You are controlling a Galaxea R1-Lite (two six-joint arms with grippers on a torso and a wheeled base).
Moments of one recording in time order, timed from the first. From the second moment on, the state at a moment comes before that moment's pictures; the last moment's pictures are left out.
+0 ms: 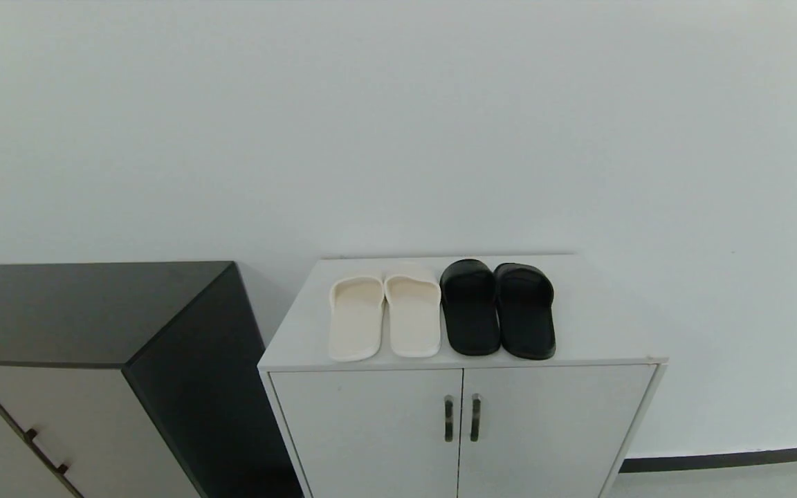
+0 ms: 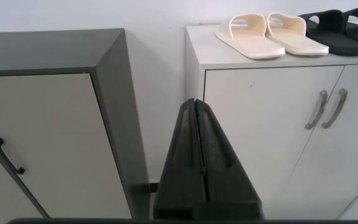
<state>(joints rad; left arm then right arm) 0.00 0.00 0.00 0.00 0.00 0.01 0.00 0.00 0.00 0.00 -0.01 -0.01</state>
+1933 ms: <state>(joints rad) 0.00 0.00 0.00 0.00 0.00 0.01 0.70 1.48 -0.77 -0.39 -0.33 0.35</state>
